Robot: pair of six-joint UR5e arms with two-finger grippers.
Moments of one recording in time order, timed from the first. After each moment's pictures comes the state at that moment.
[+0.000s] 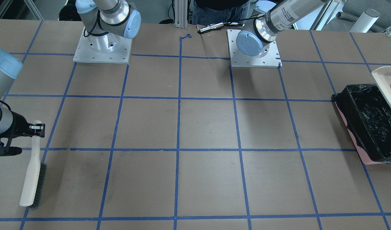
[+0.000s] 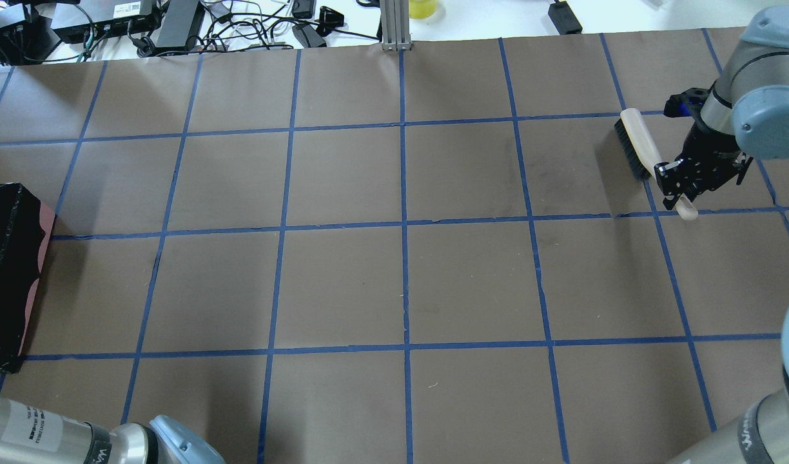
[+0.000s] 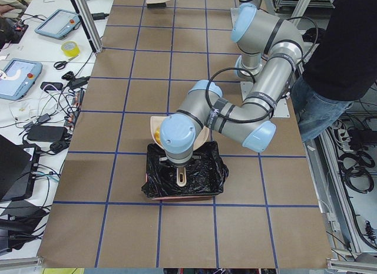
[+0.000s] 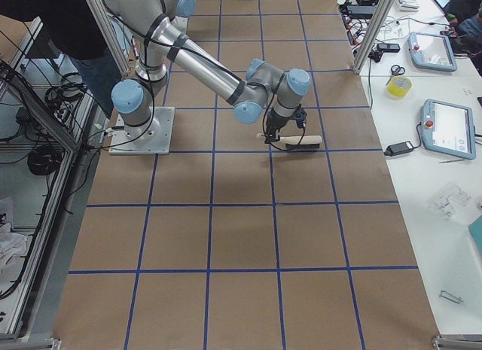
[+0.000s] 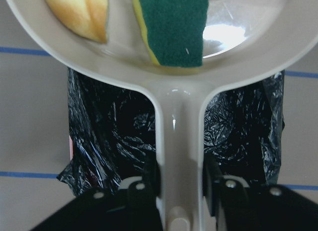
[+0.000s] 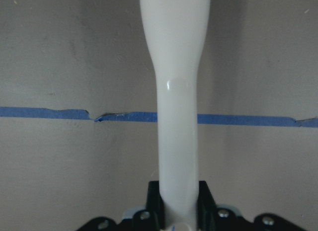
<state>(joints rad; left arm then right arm) -0.51 -2.13 -0.93 -1.72 1.54 2.61 1.18 -1.21 1.73 -1.90 -1.67 -0.43</state>
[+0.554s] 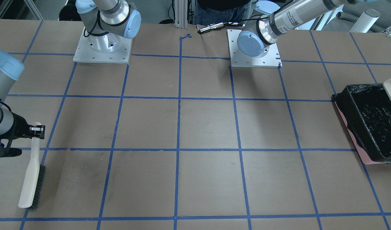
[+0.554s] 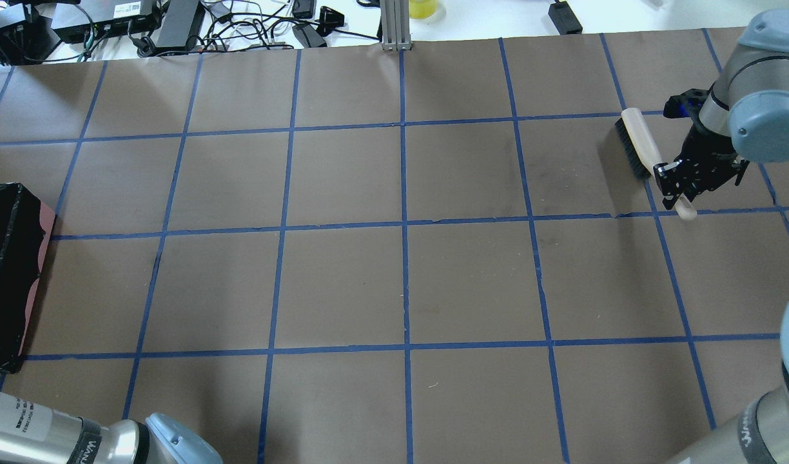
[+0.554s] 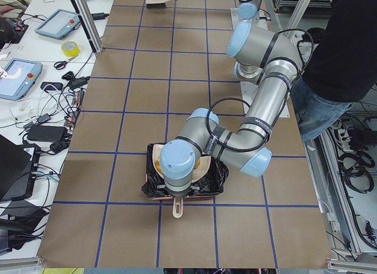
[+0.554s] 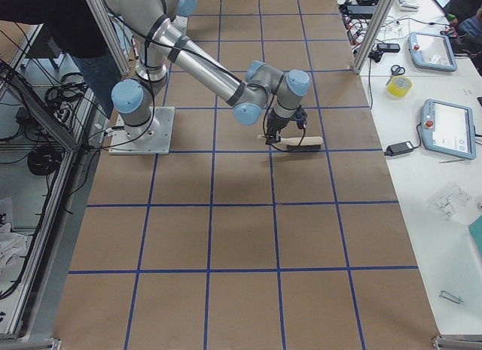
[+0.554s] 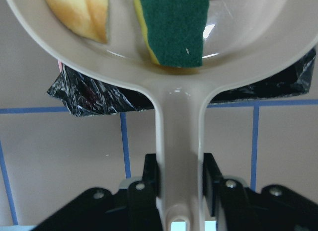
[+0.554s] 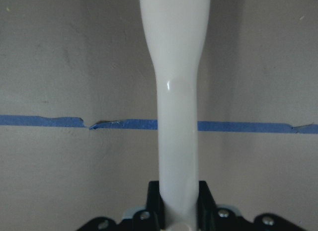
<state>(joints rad) -0.50 -2.20 -0.91 -1.53 1.63 2.65 1.18 -1.20 1.74 -1.93 -1.68 -0.43</state>
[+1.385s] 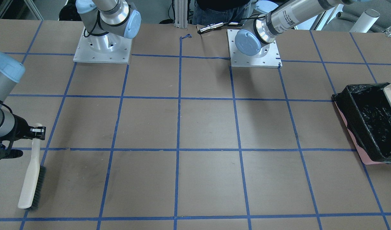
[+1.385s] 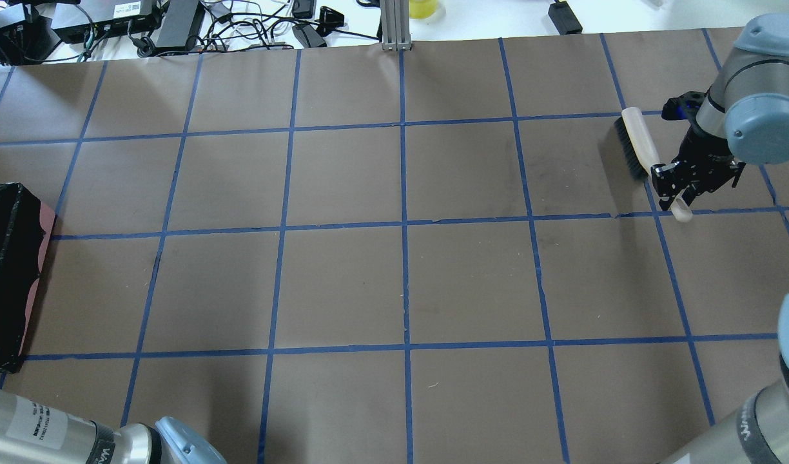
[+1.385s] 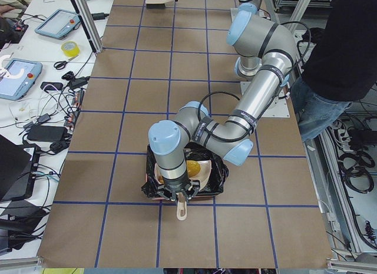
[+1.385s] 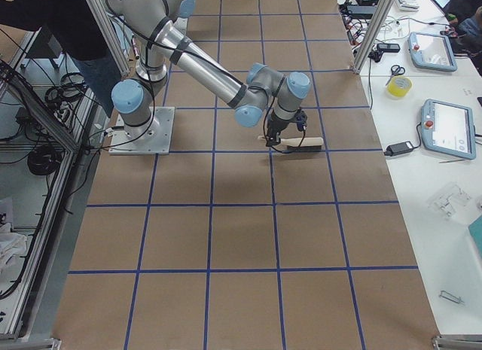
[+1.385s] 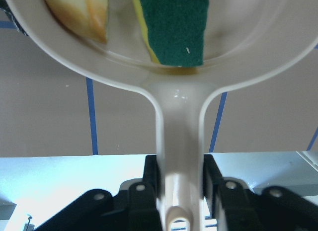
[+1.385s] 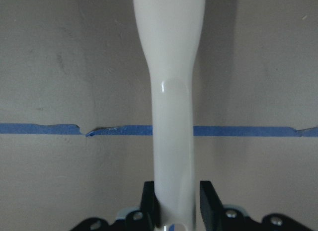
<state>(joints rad) -0.57 -2.11 -1.14 -1.23 1.88 2.56 1.18 -1.18 1.74 -1.94 -1.68 -0.41</state>
